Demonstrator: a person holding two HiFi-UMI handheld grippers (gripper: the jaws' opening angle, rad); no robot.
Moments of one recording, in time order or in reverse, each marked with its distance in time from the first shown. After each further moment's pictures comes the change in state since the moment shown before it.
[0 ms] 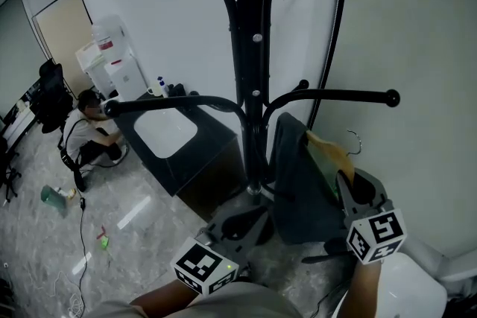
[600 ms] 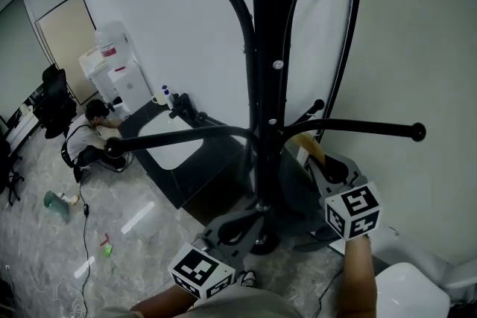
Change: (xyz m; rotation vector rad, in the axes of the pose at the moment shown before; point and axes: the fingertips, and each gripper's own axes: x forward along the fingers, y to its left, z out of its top) left arm 0.003 0.055 0.005 0.000 0.010 0.045; right arm 0.124 0.027 0.014 -0.025 0.024 0.121
